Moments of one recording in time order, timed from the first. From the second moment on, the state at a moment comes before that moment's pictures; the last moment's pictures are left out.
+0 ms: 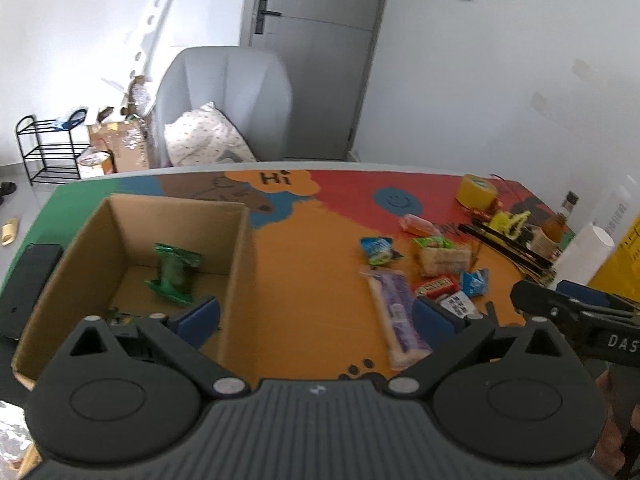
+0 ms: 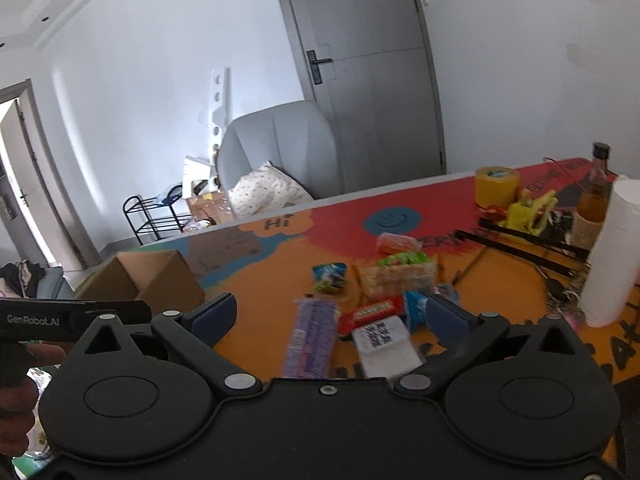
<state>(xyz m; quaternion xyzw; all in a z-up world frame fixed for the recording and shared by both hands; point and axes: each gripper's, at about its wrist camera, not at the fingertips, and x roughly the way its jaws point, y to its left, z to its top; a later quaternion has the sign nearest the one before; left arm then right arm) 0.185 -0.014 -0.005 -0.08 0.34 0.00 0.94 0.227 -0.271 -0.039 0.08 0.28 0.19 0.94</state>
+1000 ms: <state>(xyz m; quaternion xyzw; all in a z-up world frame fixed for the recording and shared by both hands) 0.253 -0.069 -0.072 -0.08 0.40 -0.06 0.91 0.276 -0.285 -0.107 0.07 0.35 0.18 0.91</state>
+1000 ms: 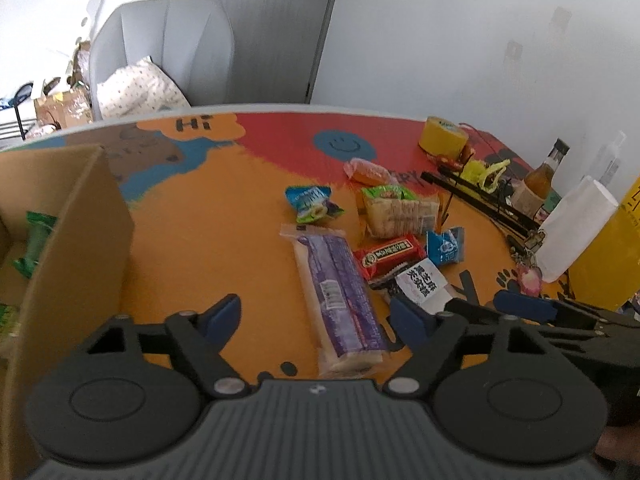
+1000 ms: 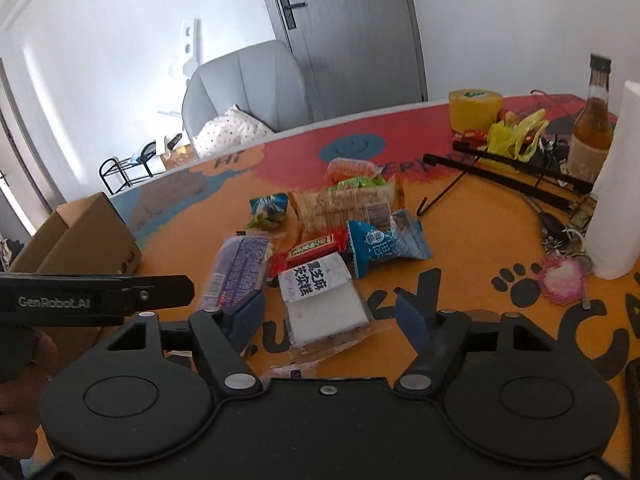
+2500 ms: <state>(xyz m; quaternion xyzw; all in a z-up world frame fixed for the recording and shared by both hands) 0.275 -0.089 -0.107 -0.05 0.43 -0.04 0.90 0.283 -0.279 -0.130 0.01 0.35 0.15 0.92</state>
